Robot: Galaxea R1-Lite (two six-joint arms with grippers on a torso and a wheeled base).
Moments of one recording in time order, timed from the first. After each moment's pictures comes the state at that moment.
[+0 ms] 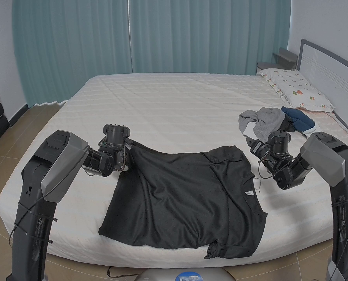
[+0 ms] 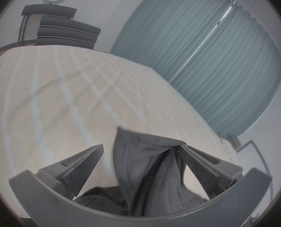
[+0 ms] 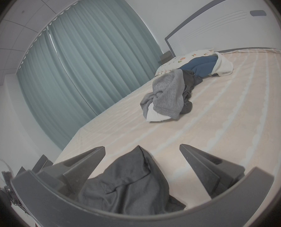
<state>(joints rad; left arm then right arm) -0.25 2.59 -1.71 -0.37 0.41 -0.94 0.15 2.52 -1.30 -1.00 -0.20 0.61</state>
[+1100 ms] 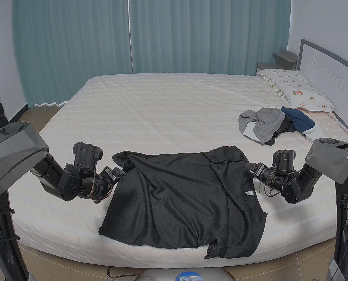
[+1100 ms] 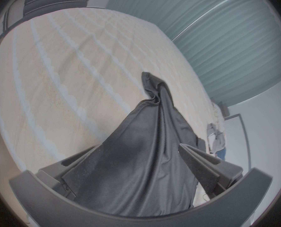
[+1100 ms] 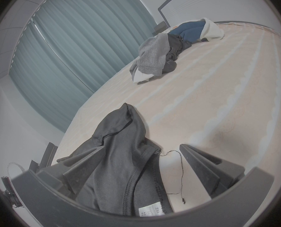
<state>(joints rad) -0.22 2.16 -0.93 -0.46 -0.05 -0.98 0.13 2.46 -1.00 -0.99 -0.01 0.68</state>
